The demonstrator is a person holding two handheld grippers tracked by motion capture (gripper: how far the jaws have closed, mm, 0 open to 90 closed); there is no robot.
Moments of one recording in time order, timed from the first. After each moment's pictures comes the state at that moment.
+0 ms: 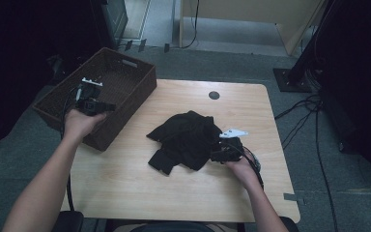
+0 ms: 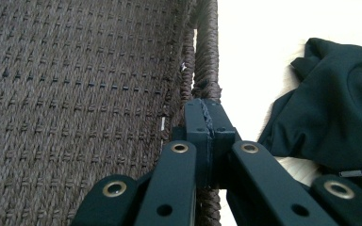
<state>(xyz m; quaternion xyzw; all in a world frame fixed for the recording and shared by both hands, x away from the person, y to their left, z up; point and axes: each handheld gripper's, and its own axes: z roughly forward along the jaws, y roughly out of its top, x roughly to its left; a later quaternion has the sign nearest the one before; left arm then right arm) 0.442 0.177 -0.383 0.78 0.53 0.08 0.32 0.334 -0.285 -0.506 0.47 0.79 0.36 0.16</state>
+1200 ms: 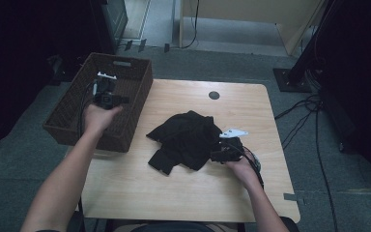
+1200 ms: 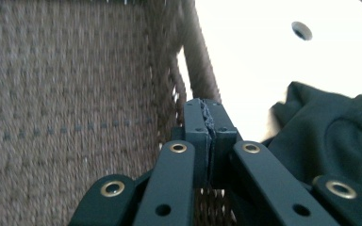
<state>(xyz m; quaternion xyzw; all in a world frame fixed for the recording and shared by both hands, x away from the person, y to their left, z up) 0.468 0.134 -0.381 0.75 0.55 0.09 0.36 0.334 -0.285 -0.506 0.47 0.79 0.36 0.16</state>
